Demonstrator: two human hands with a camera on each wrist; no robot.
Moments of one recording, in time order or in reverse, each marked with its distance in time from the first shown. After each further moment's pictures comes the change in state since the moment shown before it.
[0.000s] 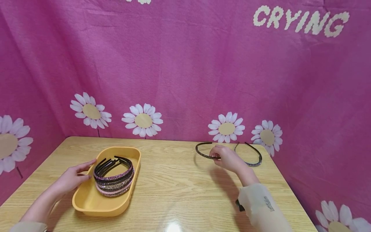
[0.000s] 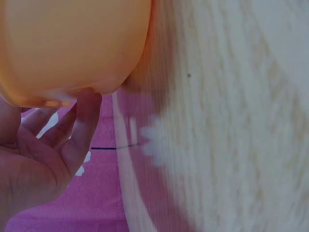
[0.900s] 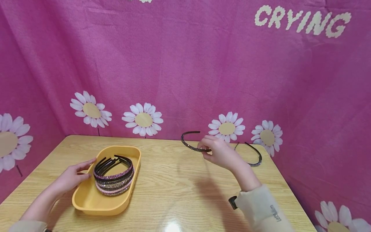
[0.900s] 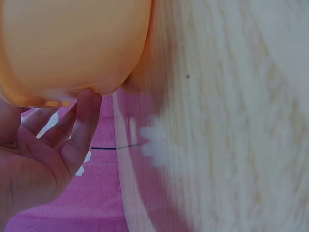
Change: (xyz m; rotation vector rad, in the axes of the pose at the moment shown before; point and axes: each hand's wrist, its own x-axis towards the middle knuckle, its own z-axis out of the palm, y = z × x) left_hand 0.000 0.000 0.000 -0.005 -0.003 0.004; right_hand 0.027 -0.079 -0.050 -0.063 0.146 -0.200
